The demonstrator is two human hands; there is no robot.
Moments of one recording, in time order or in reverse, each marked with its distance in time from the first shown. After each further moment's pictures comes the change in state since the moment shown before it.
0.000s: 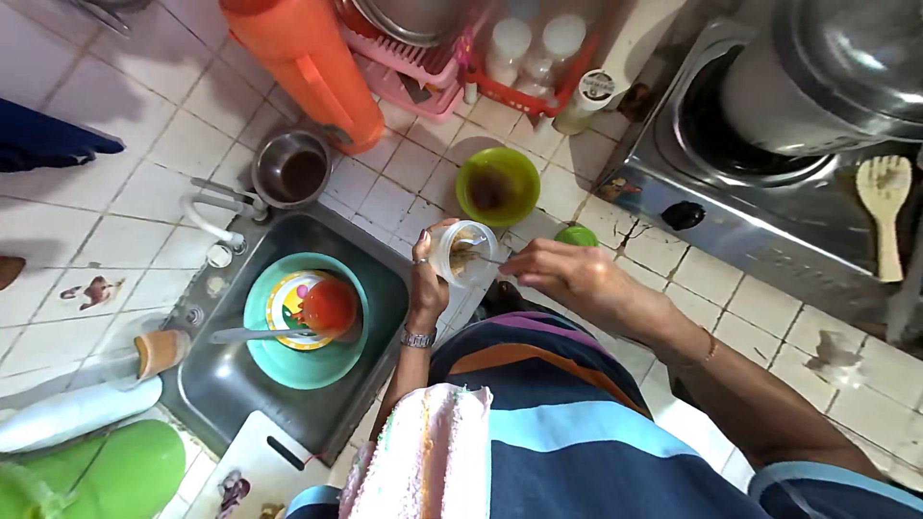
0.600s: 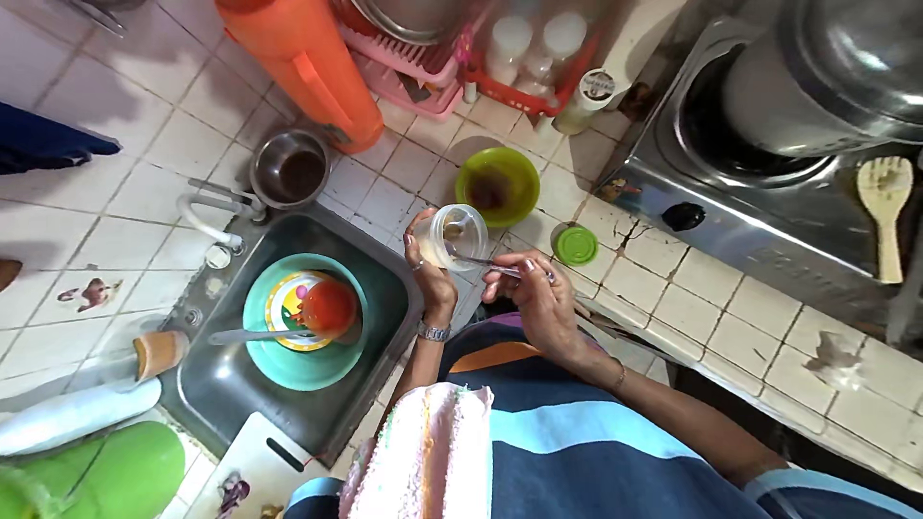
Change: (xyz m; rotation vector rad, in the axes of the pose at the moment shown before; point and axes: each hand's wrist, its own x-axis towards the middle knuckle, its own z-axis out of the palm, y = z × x) left_hand 0.015 -0.023 0.011 0.053 0.210 0.378; right_hand -0.007 -0.016 0.093 0.976 0.630 0.467
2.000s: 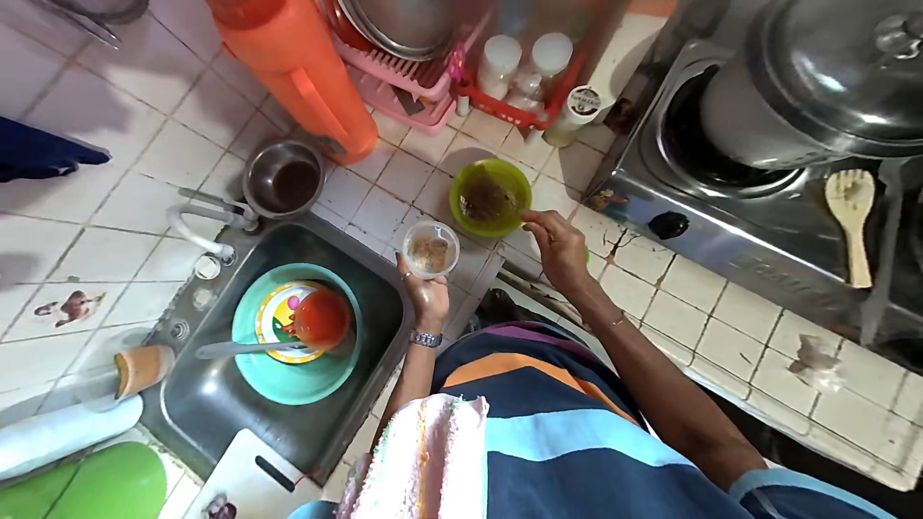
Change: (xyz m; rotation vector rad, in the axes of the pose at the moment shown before) left_hand 0.002 -0.026 -0.015 -0.338 0.239 -0.442; right_hand 0.073 0.026 -0.097 -1.024 -0.001 -0.349
